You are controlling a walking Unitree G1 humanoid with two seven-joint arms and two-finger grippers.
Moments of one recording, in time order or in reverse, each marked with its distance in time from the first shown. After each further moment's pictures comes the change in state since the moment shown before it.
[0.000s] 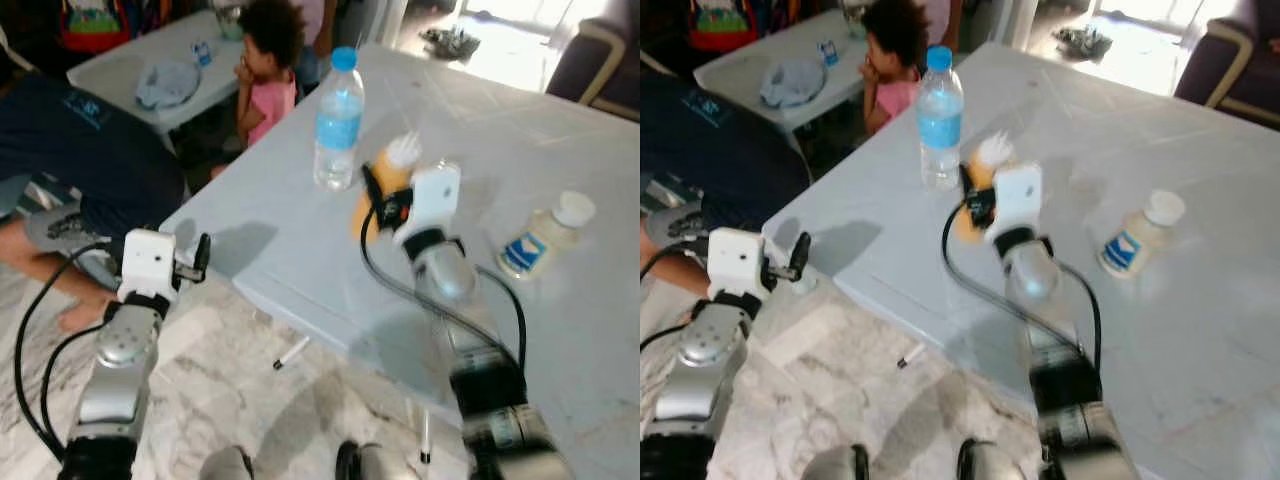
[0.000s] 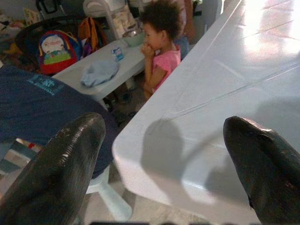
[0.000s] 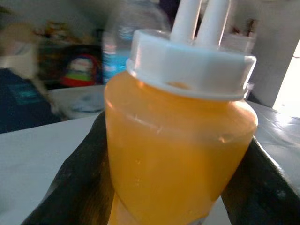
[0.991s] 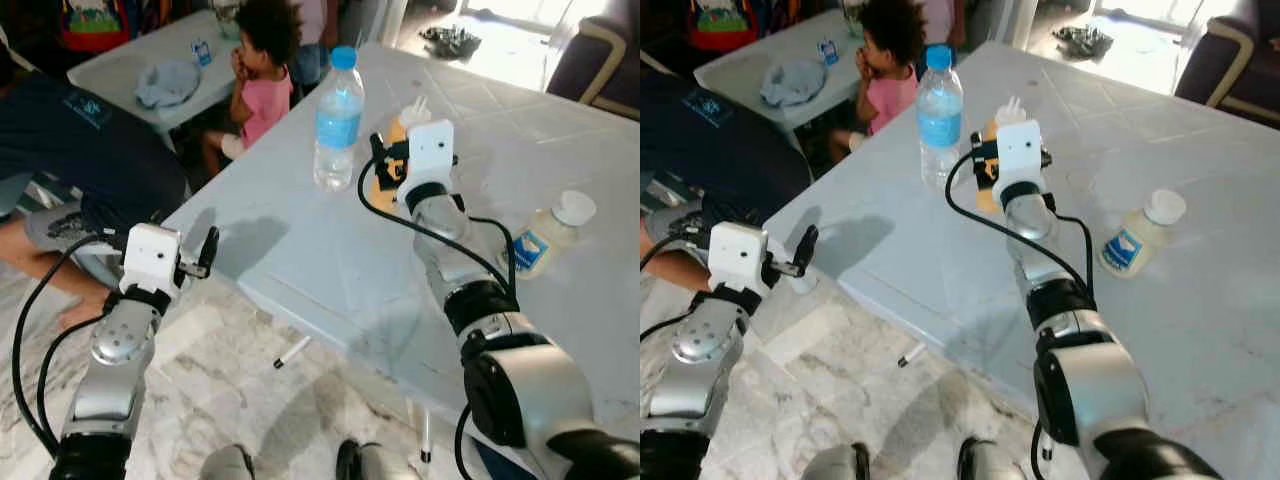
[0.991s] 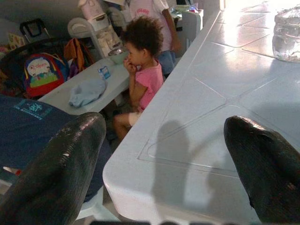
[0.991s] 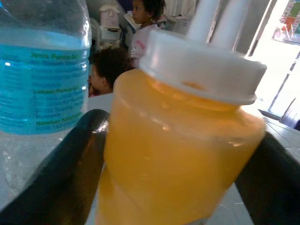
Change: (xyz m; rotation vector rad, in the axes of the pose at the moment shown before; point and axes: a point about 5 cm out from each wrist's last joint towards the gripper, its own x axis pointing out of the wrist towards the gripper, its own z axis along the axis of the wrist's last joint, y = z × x) left arm 0.001 0.003 0.011 0.044 -0.080 -0.080; right arm 0.066 -0.041 0.000 -0.123 0.082 -0.207
